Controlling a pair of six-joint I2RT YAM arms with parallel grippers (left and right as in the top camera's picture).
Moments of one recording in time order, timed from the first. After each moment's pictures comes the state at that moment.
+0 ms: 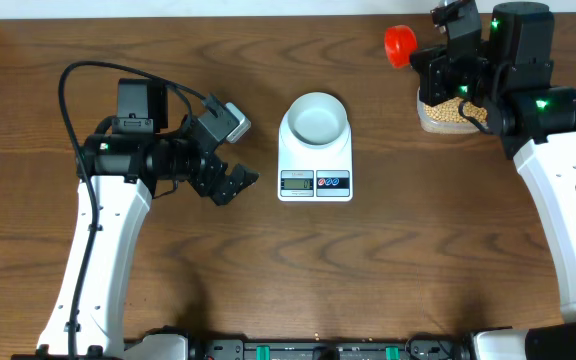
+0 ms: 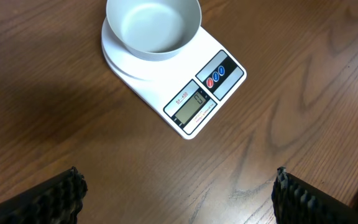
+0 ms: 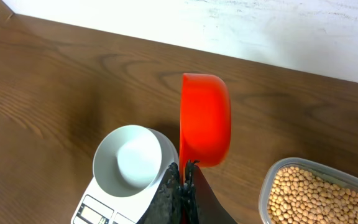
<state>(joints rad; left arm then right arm) -0.04 1.39 1.26 -1.02 0.59 0.67 0.13 1.55 1.52 -0.61 -0.37 -0.06</state>
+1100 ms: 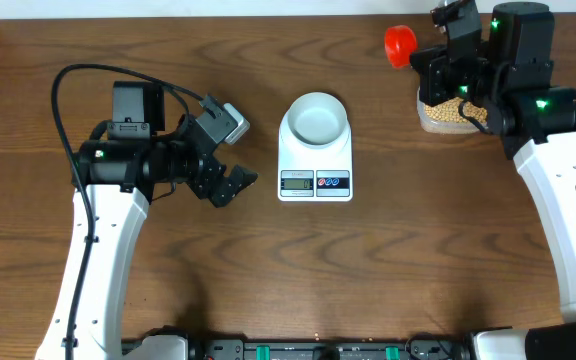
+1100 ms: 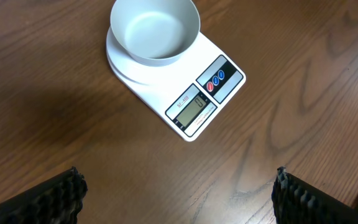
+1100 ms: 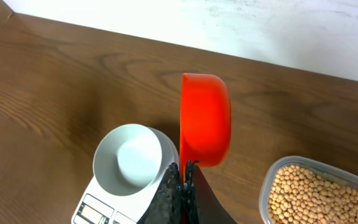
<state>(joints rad) -0.04 1.35 1.27 -1.02 0.59 0.67 0.13 1.55 1.52 -0.62 -0.37 -0.06</state>
